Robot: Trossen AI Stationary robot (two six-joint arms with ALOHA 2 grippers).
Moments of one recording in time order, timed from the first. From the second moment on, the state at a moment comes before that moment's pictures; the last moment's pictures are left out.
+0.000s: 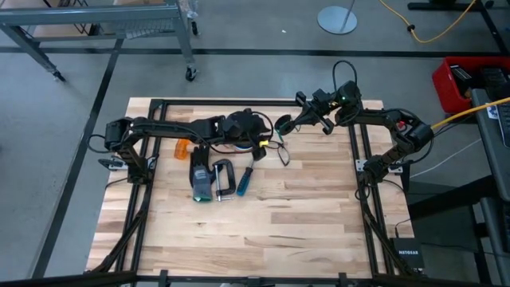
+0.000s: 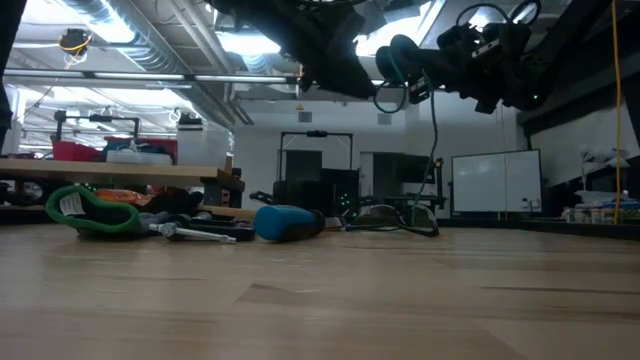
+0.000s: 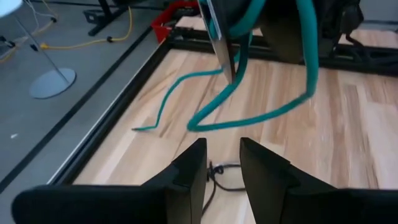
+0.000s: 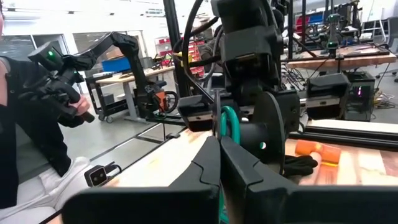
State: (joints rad) left arm 0.16 1.71 1.31 -0.08 -0.21 0.00; right arm -0.88 1.53 0.69 1.31 -1.47 0.54
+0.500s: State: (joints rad) left arm 0.17 1.67 1.31 0.01 -0.21 -0.03; right arm -0.88 1.53 0.69 1.31 -1.47 0.54
